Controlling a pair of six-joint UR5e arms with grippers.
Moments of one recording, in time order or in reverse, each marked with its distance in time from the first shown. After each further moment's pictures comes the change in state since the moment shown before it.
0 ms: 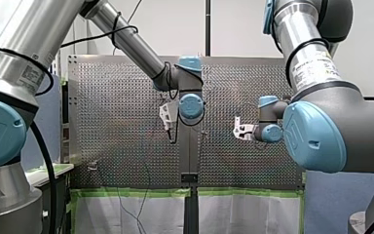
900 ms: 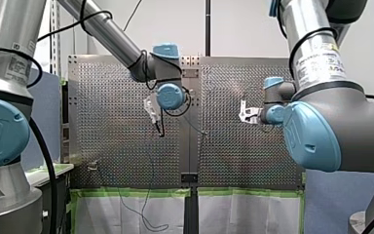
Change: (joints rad) left arm 0.035 0.216 -0.216 0.112 0.075 -0.053; right arm -0.038 -0.155 -0.006 0.134 0.038 -0.010
